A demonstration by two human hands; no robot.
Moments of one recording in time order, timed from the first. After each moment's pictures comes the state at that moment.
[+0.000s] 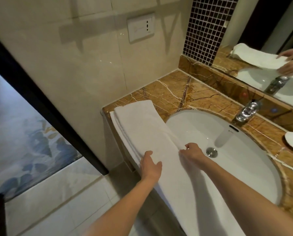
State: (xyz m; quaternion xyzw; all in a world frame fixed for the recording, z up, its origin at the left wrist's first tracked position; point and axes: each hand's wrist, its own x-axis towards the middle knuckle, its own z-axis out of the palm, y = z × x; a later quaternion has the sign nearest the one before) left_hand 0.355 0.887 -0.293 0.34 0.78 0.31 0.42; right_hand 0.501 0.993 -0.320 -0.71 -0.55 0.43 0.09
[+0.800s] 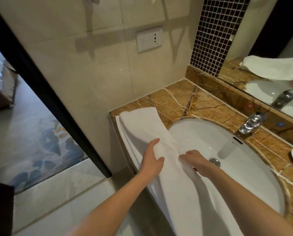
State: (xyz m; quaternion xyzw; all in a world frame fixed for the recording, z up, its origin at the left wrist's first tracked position) left_hand 0.357 0.900 -0.249 0.40 0.70 0.40 0.43; right_hand 0.518 0.999 -0.296 -0.63 -0.52 0.57 0.08
